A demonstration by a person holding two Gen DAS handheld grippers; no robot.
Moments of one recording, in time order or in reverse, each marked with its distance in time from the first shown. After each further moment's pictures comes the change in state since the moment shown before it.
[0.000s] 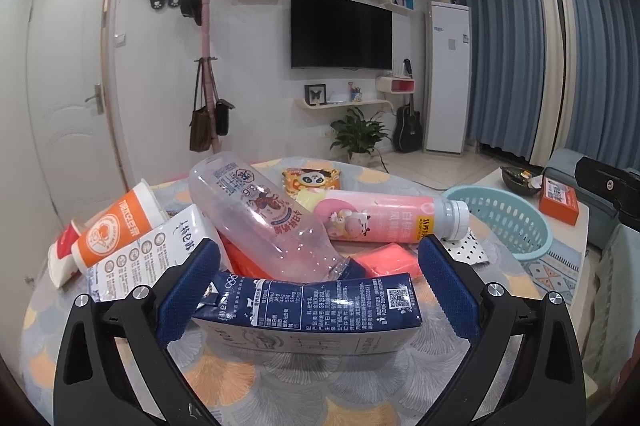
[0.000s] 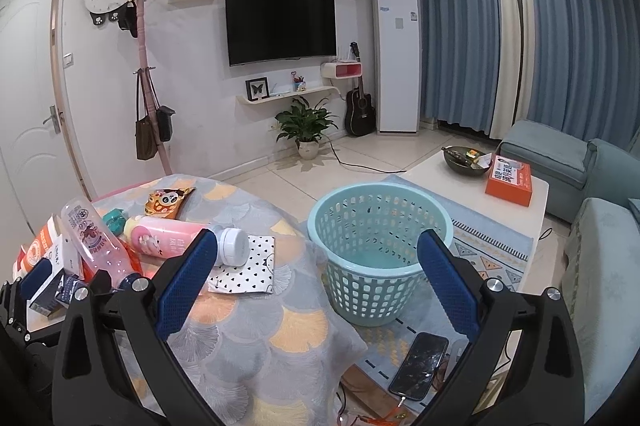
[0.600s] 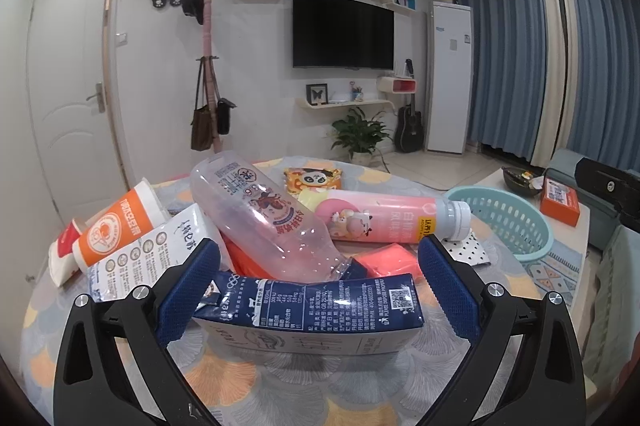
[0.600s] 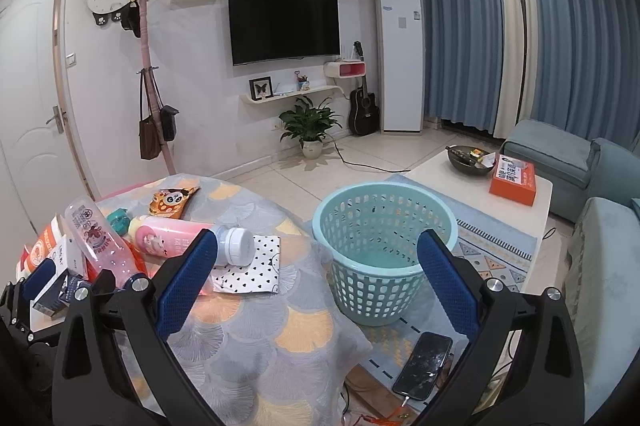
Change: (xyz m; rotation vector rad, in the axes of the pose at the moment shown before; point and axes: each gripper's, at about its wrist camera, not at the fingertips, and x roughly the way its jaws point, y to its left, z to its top) left arm -0.002 -0.002 0.001 -0.006 0.005 0.014; right arm 0.000 -0.001 0.001 0.000 0.002 0.014
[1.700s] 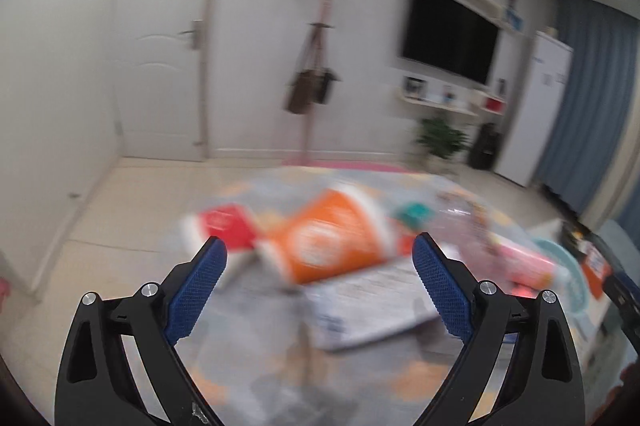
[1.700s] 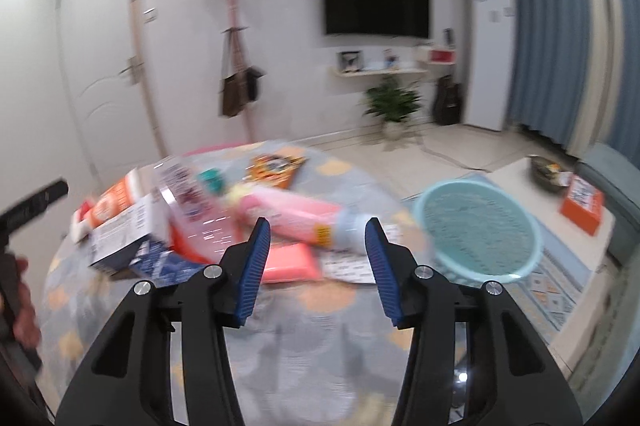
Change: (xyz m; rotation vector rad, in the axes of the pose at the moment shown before) left arm -0.030 0.199 0.035 -0.300 0.118 0.233; right arm 0.010 0.085 0.001 -0.179 0.115 0.305
